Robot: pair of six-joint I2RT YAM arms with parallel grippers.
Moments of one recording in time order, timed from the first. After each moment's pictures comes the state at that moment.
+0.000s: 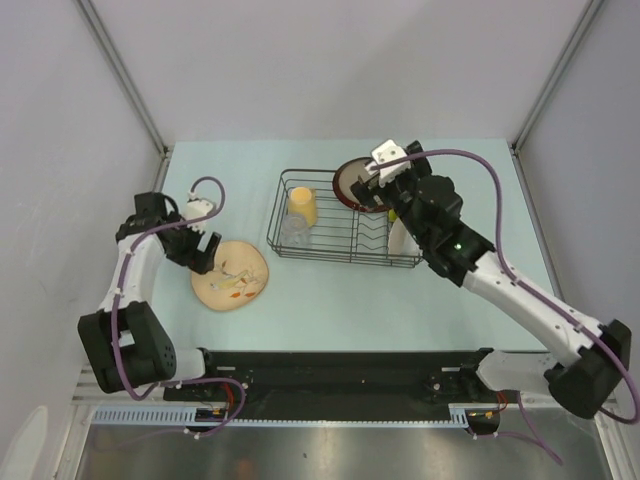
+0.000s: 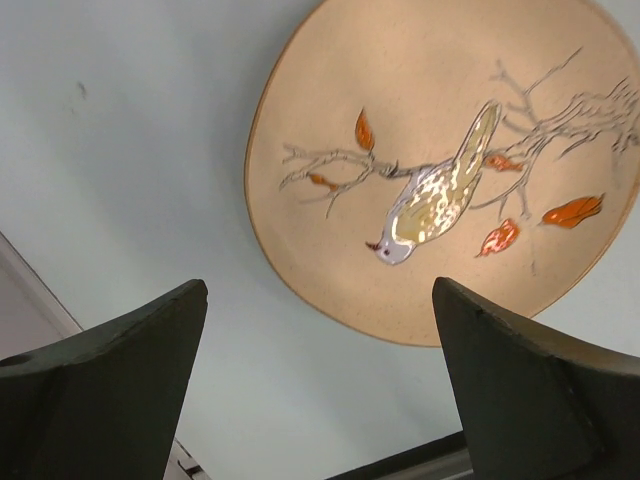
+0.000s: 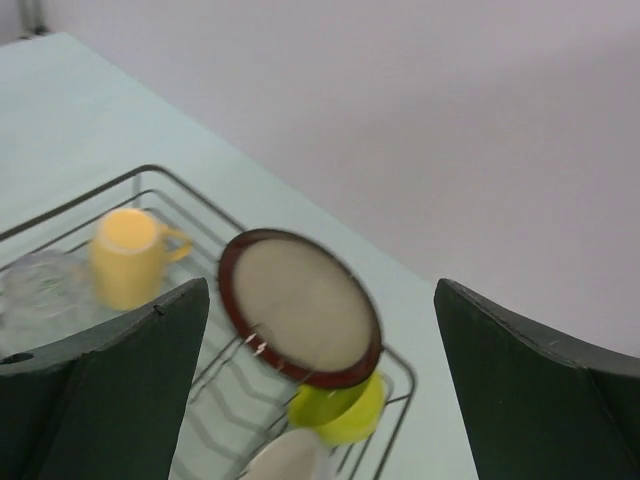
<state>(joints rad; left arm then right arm) 0.23 1.33 1.01 -0.79 0.32 0.67 0.71 1.23 1.14 0.15 0.29 -0.48</state>
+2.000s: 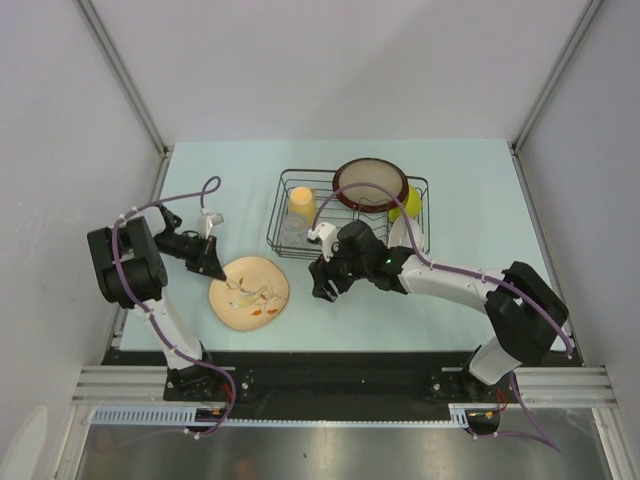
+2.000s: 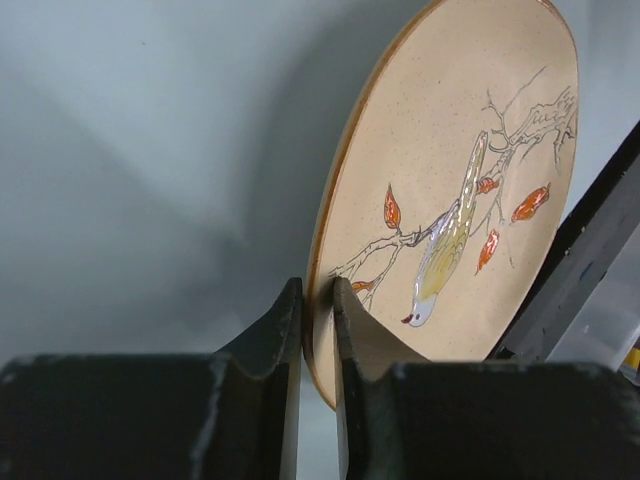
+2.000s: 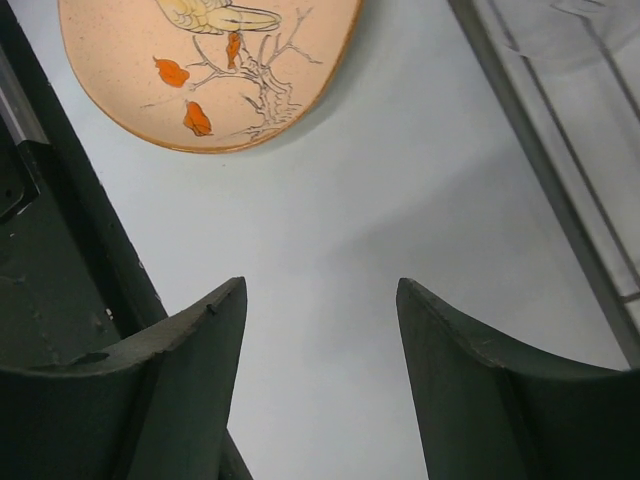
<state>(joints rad) 0.34 1.92 1.19 -1.04 0.73 0.85 0.87 1.56 0.98 -0.11 -0.29 0.07</state>
